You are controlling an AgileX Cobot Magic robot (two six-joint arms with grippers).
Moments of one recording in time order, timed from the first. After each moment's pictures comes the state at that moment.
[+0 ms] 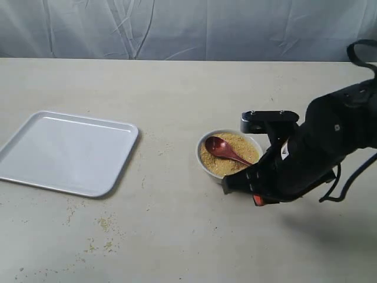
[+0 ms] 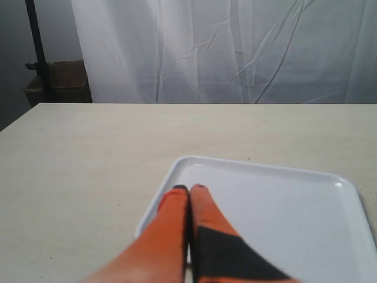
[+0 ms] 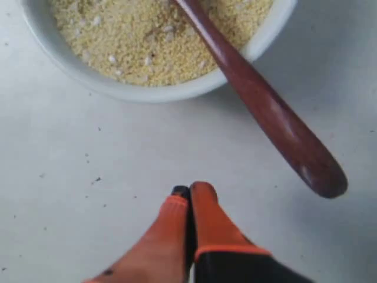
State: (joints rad) left arm 0.01 0.01 0.00 0.05 0.23 -0.03; right arm 0.60 1.56 -0.76 0.13 0.59 0.26
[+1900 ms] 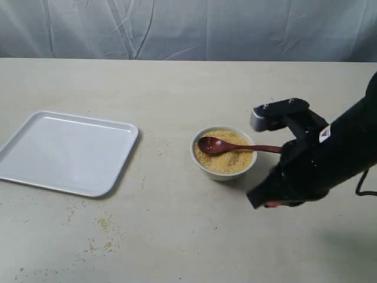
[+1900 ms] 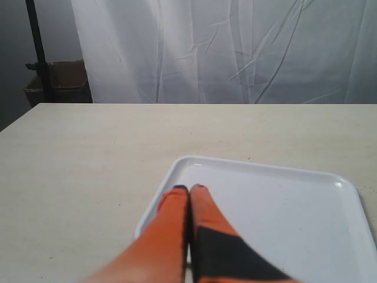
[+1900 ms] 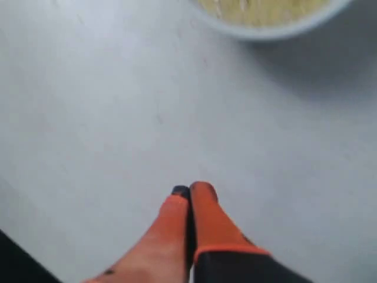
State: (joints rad) left arm 0.01 0.01 0.00 0.05 0.23 -0.03; right arm 0.49 1.37 -0.72 0.45 0.73 -0.35
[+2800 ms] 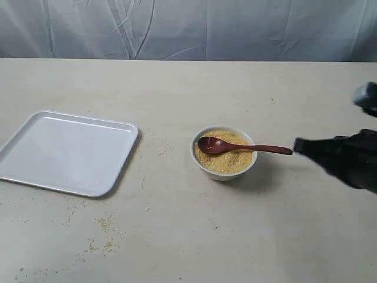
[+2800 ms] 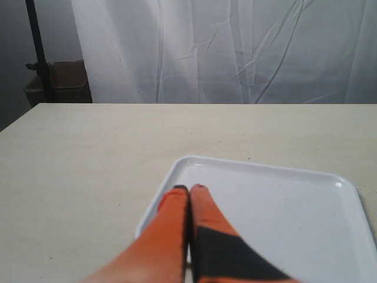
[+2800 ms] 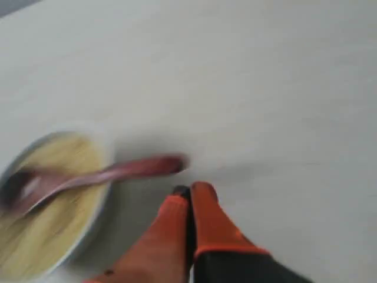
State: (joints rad) left arm 0.01 0.01 0.00 0.05 0.23 -0.03; right arm 0.49 1.10 -0.35 1.70 -0.28 -1.12
